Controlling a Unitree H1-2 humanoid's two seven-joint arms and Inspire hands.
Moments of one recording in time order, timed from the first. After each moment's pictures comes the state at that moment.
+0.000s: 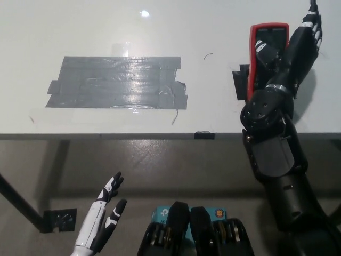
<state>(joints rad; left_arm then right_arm) 0.06 0.12 -0.09 -0.01 0.27 -0.19 -0.02 -0.89 0.03 -0.05 0.60 -0.52 0.23 -0.77</state>
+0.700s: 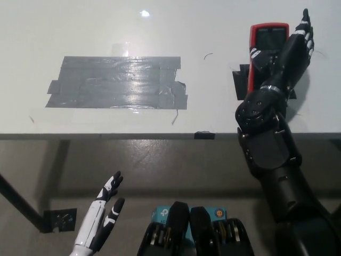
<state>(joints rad) 0.05 0.12 -0.09 -0.02 0.28 -0.19 -0.02 -0.94 0.04 -0.07 0.79 -0.43 0.20 -0.79</state>
